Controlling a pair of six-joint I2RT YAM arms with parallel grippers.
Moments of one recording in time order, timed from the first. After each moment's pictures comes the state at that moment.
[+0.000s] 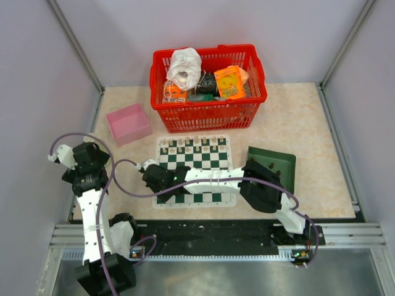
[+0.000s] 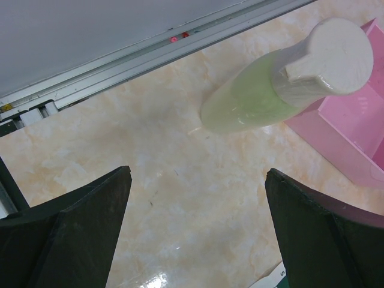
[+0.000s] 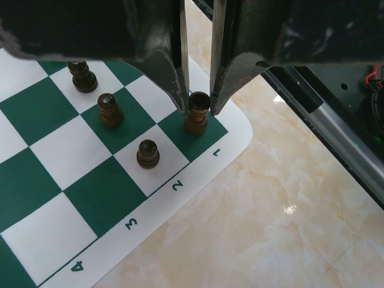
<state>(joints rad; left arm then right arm) 0.37 0.77 0.71 -0.59 -0.41 -0.66 1.31 2.17 1.70 -0.49 0.11 0.43</state>
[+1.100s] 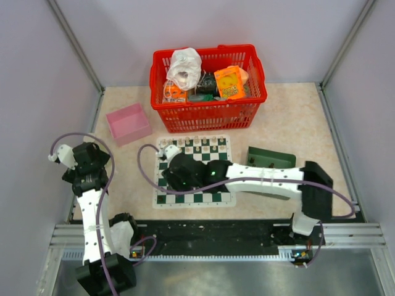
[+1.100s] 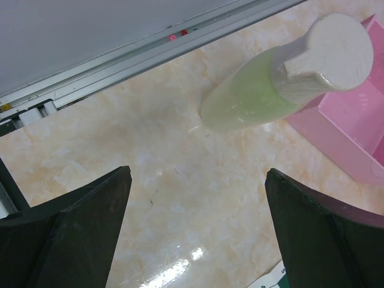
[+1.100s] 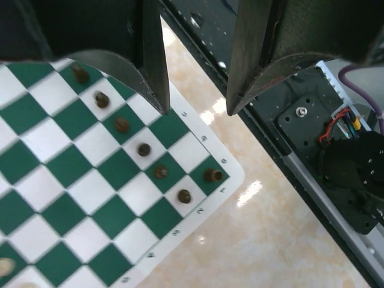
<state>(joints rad) 0.37 0.77 0.71 -0.59 -0.40 -0.65 1.29 1.79 1.44 -0.44 0.15 0.39</state>
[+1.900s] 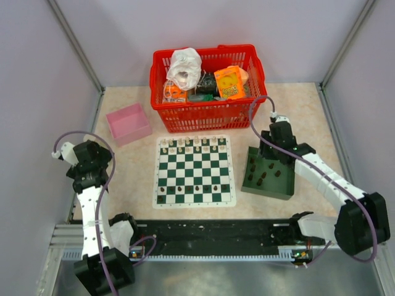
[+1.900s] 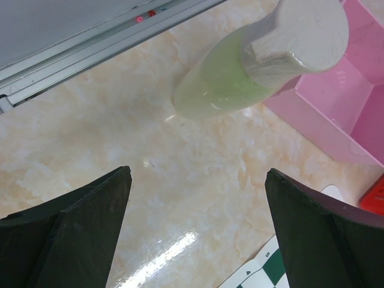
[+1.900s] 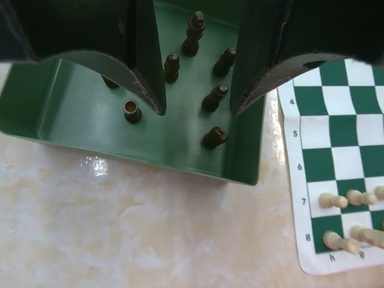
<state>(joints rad) 0.37 0.81 0.70 -0.55 -0.29 -0.66 0.36 1.17 0.81 -0.42 0.16 0.40</state>
